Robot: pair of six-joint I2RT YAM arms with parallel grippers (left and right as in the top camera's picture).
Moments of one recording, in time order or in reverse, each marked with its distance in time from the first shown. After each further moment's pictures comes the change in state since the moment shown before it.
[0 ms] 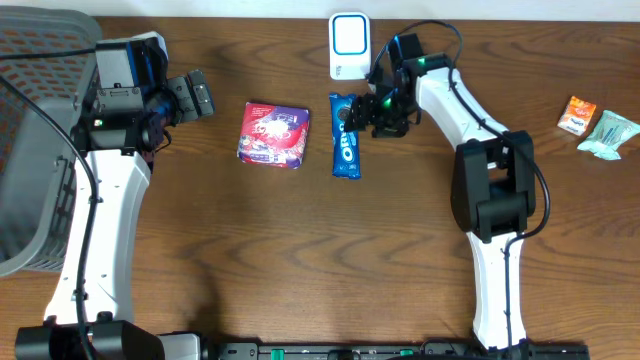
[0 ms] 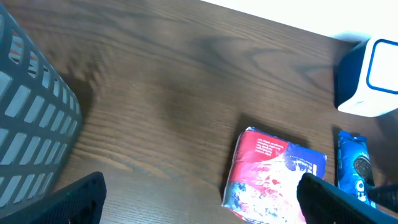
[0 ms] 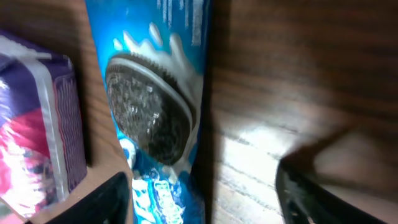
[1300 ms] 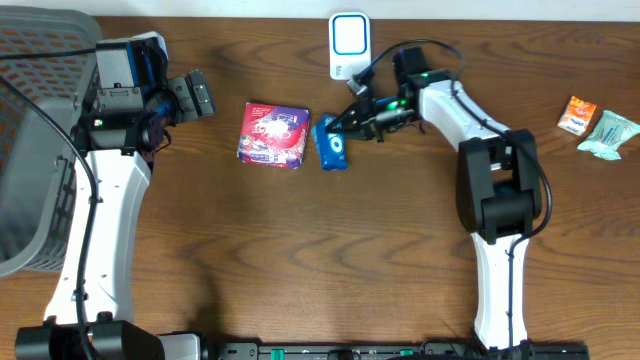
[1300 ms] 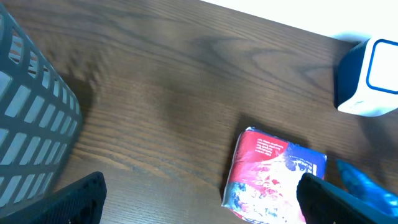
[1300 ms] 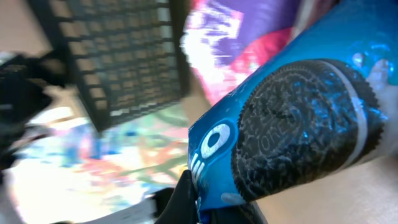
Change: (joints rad) left arm 0.000 0.000 0.000 0.000 0.000 0.000; right arm -0.039 -0.023 -0.146 0.172 -0.830 0.058
